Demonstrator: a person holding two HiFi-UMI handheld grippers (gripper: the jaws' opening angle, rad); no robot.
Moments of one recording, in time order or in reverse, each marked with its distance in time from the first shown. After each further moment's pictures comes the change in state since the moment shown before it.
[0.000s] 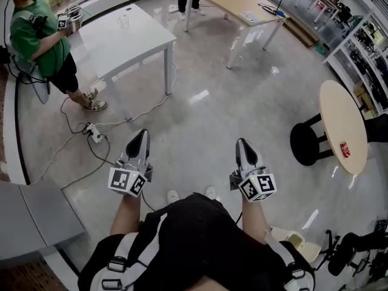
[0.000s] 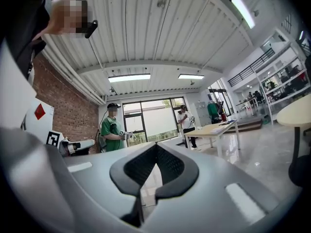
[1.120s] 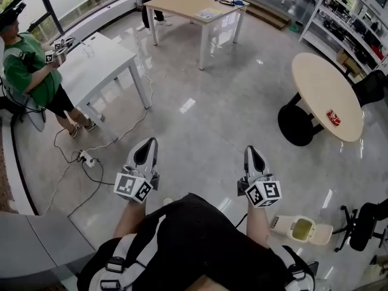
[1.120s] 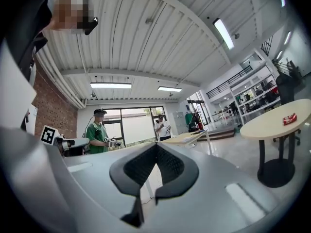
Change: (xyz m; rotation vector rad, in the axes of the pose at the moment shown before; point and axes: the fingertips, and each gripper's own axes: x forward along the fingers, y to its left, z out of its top) left arm 0.058 -0.183 -0.031 -0.012 0.070 -0.250; right arm -0.166 -0.132 0.025 0.010 -0.099 -0.253
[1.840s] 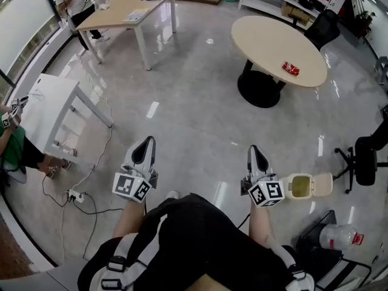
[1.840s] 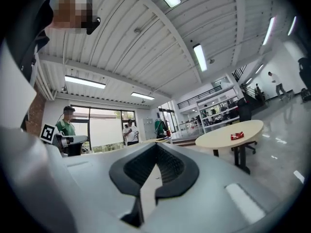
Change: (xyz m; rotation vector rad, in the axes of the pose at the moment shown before) left arm 0.087 -0.144 -0.041 -0.024 0.058 -0.365; right arm -0.171 -0.101 0.021 -0.030 -0.076 -0.387
